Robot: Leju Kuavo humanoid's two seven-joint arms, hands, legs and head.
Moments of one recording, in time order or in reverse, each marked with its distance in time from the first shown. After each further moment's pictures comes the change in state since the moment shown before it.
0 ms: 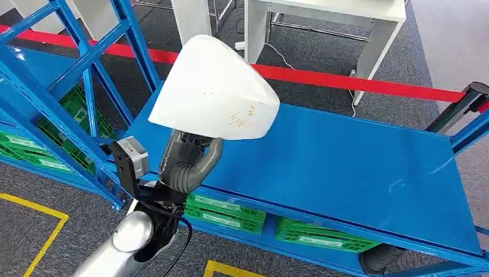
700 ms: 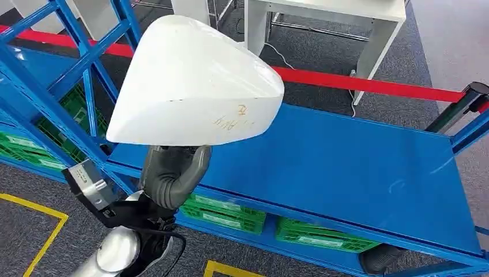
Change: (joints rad) left arm 0.031 0.027 -0.013 -0.165 -0.023 0.028 -0.056; right arm 0.000 0.000 -0.022 0.000 -0.018 -0.003 -0.003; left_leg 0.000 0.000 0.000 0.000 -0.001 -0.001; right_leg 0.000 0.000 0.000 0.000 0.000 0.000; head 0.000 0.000
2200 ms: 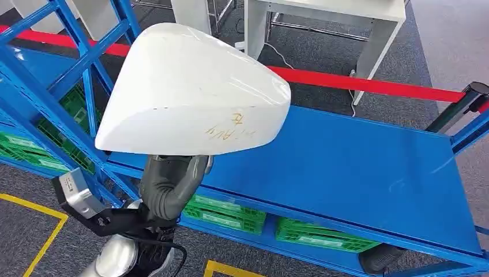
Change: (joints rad) left arm 0.042 -0.001 0.000 -0.026 0.095 -0.055 -0.056; right arm 0.000 0.026 -0.005 0.000 -0.006 -0.032 0.022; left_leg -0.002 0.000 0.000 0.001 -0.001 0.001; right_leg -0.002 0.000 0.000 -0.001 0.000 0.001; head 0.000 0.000
